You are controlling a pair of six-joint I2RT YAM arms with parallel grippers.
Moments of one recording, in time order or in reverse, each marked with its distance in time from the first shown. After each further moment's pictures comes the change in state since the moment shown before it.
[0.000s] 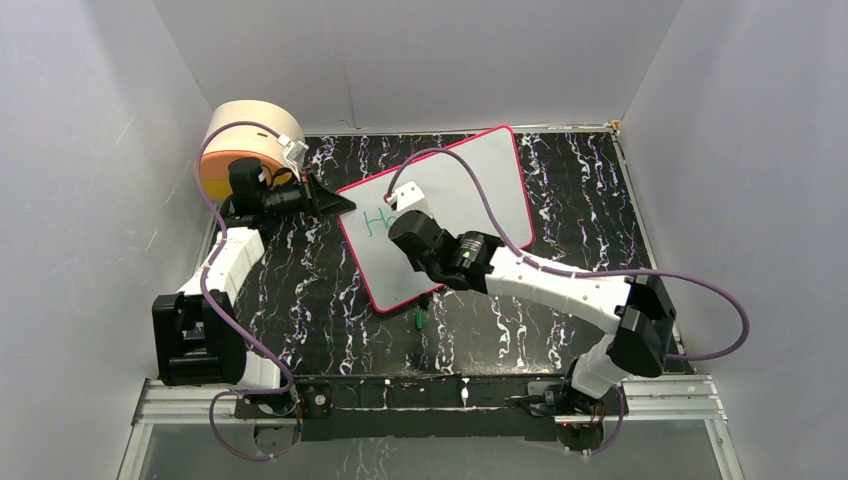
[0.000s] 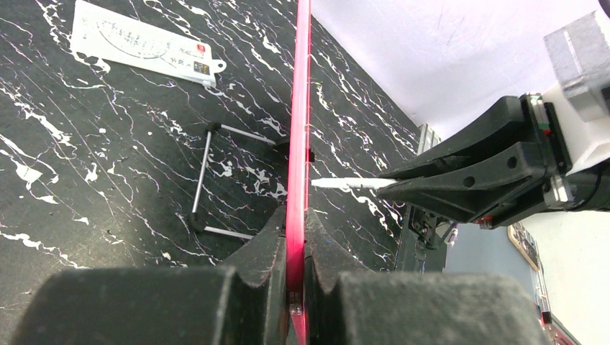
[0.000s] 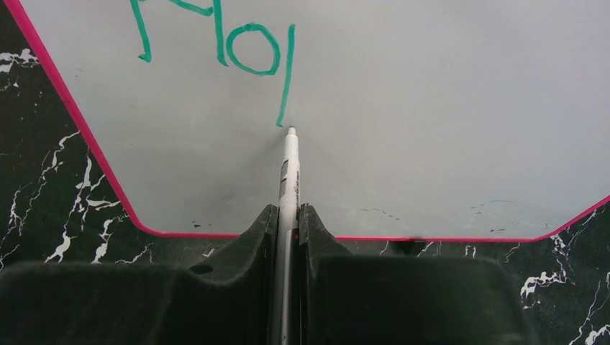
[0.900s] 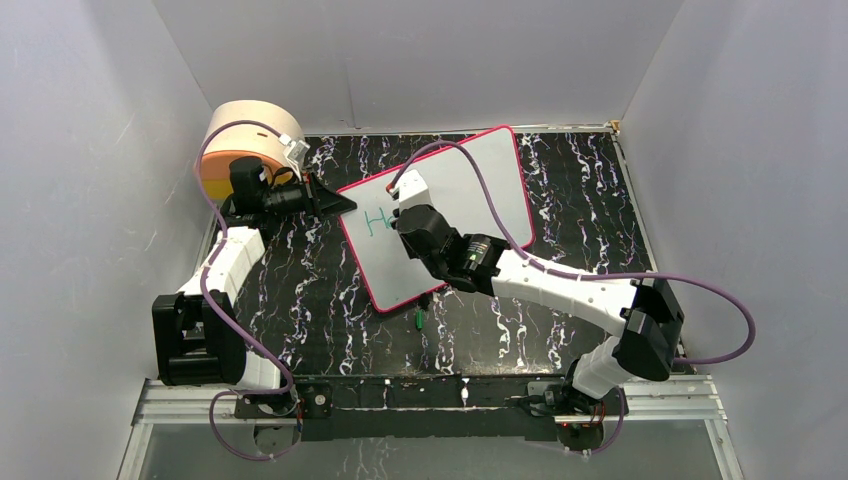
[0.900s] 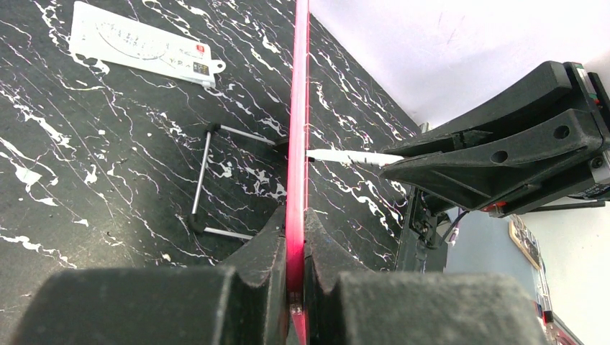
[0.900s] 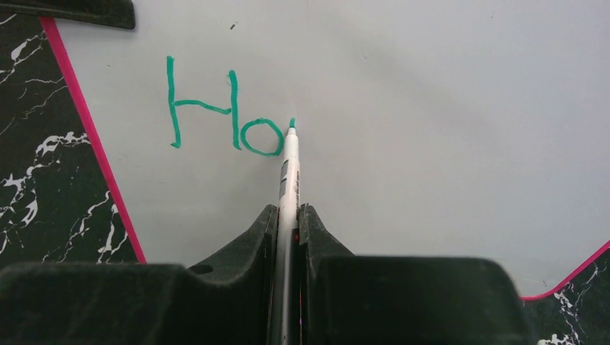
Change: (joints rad) left arm -0.009 0.000 0.007 -0.010 -0.004 0.006; right arm -0.018 -0.051 -0.081 0.272 0.036 -0.105
